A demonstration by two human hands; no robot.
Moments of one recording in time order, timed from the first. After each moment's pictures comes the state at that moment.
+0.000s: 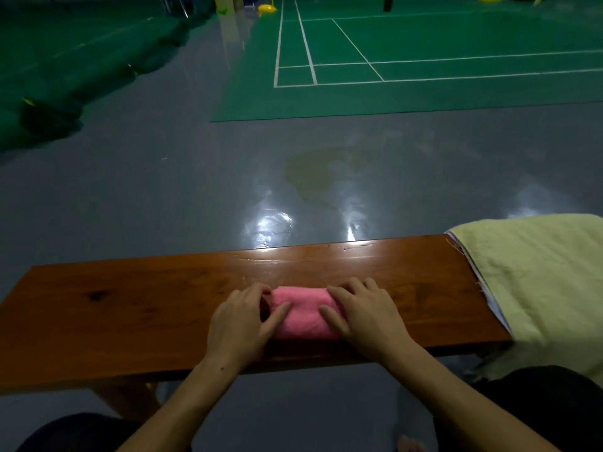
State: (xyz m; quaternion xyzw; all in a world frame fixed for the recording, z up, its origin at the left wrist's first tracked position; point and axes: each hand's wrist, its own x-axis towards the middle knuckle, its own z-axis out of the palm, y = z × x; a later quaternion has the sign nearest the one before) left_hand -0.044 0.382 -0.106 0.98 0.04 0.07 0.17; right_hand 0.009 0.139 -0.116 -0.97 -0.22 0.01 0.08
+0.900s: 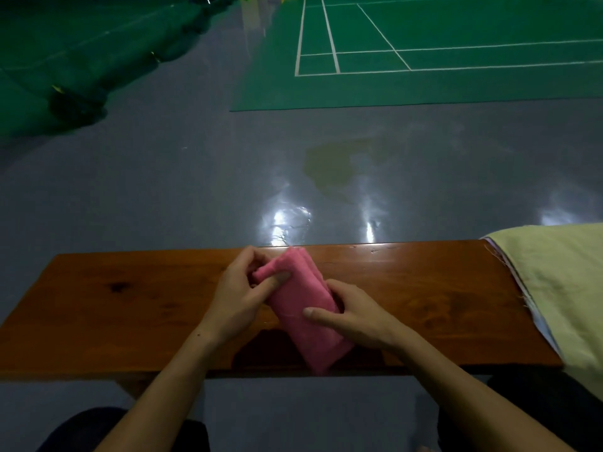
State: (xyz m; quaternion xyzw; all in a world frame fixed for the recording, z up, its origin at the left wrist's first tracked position) left_hand -0.016 0.421 -0.068 0.81 0.02 0.09 0.57; right_hand 0.032 0.190 -0.100 -0.83 -0.25 0.23 0.45
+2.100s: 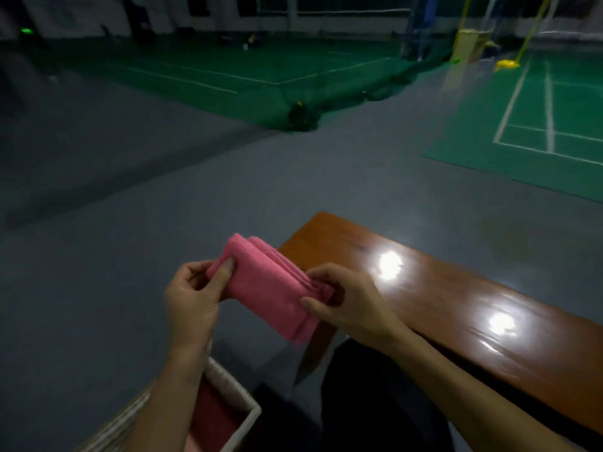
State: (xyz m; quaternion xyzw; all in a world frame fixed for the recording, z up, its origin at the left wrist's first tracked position) left_hand -0.399 0.681 -0.028 0.52 0.38 0.52 0.56; right_hand -0.202 0.506 -0.008 -0.68 -0.57 0.12 0.46
